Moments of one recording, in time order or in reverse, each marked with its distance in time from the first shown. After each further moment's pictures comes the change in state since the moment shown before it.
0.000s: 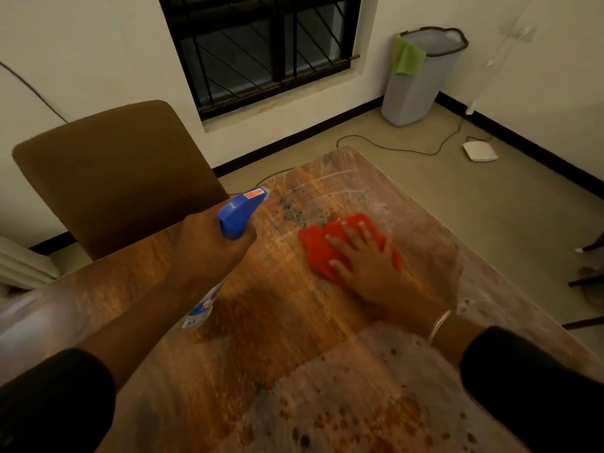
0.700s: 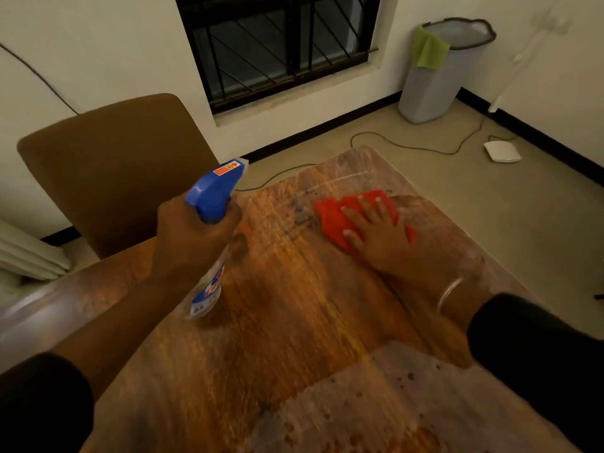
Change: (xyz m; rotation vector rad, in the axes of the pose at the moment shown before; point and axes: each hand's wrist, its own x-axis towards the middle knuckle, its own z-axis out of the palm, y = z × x) left_hand 0.026 -0.010 -0.011 -0.137 0.266 0.121; right_hand 0.080 0.024 -0.011 -0.012 0.005 0.045
